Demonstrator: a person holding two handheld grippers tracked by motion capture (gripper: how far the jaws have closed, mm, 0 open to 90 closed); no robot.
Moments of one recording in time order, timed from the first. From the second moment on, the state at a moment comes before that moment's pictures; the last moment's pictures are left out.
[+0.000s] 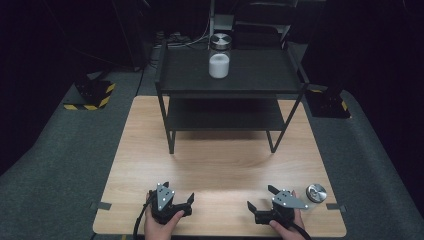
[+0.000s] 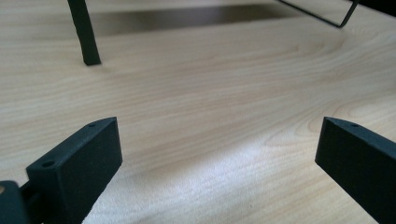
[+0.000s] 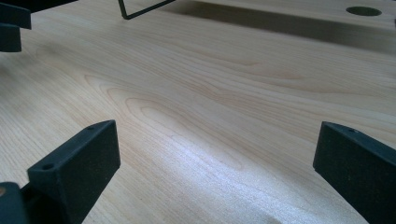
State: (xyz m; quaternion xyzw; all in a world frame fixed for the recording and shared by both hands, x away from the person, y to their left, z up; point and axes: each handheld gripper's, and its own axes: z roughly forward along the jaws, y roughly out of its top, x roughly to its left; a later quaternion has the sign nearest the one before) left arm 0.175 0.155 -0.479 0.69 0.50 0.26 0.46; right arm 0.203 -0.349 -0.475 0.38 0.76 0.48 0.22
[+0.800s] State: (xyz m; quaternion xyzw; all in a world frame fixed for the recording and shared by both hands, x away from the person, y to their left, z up) left arm 0.177 0.154 -0.477 0.71 0.48 0.25 0.45; right arm 0.202 -0.347 -0.476 0.37 0.76 0.49 0.22
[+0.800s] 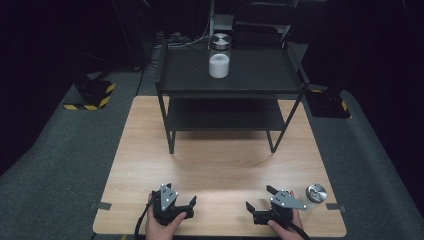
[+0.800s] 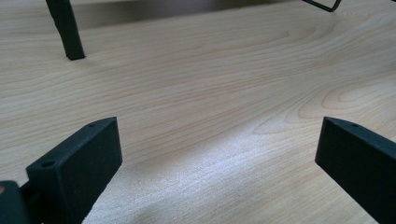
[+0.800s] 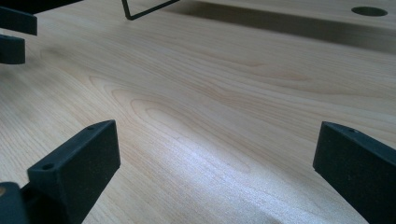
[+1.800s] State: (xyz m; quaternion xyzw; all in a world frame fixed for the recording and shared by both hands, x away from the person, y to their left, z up) left arm 0.182 0.154 -0.476 0.72 0.46 0.24 0.45; right arm 0.174 -0.363 -0.461 0.38 0.72 0.52 0.26
